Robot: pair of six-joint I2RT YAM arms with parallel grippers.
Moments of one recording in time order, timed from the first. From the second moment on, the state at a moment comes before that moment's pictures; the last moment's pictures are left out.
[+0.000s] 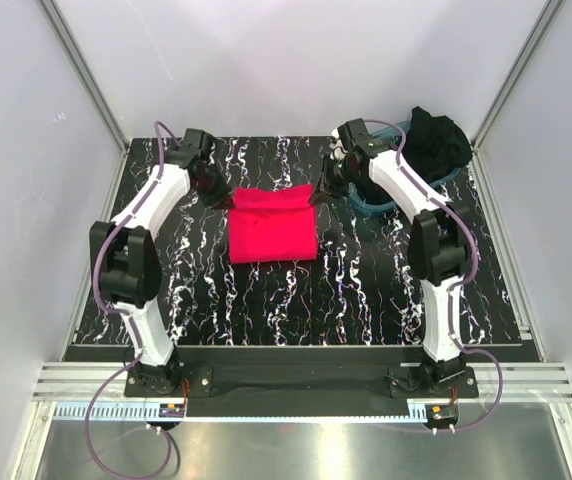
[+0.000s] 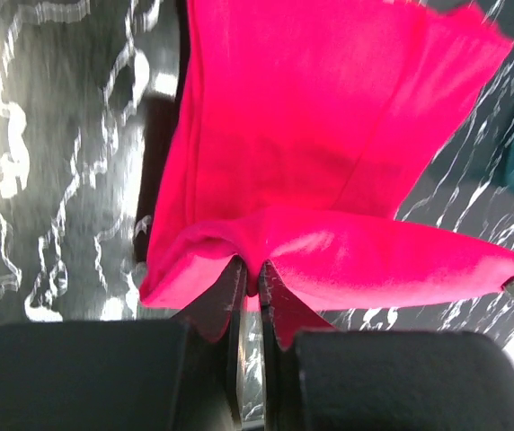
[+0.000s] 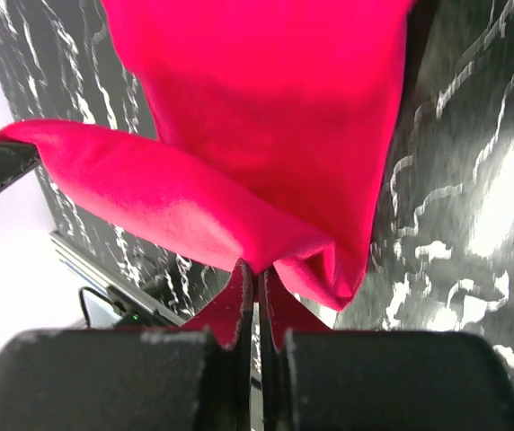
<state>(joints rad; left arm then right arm) -0.21 1.83 1.58 -0.84 0.15 -0.70 0.37 2.12 1.91 -0.83 -0.46 0.54</state>
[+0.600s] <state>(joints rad) -0.12 2.30 1.99 -0.68 0.26 -0.63 0.30 2.62 2.48 -0.78 -0.54 0.56</state>
